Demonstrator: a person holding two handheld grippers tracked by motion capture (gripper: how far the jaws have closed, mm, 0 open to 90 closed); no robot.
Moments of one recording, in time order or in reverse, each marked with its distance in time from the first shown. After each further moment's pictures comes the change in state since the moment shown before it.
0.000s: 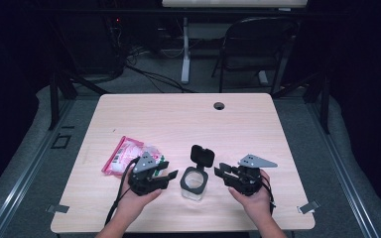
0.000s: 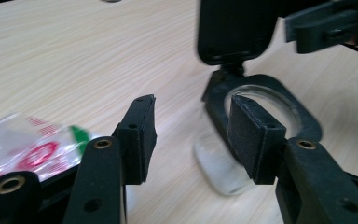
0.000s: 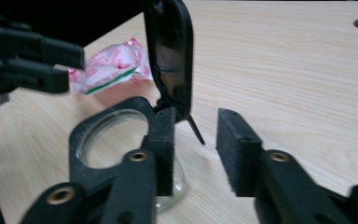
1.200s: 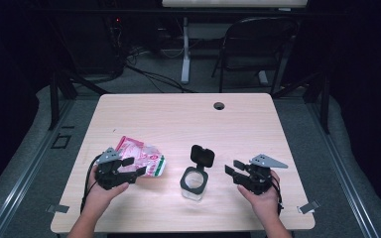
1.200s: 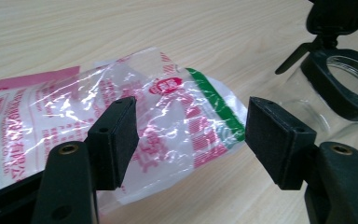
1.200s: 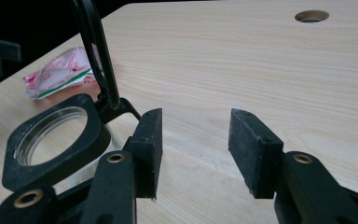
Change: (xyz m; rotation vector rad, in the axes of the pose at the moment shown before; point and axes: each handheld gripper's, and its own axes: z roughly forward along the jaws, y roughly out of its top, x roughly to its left) left arm 0.072 -0.032 -0.039 0.020 0.047 -0.121; right arm -0.027 -0.010 -0.009 -0.025 -0.103 0.051
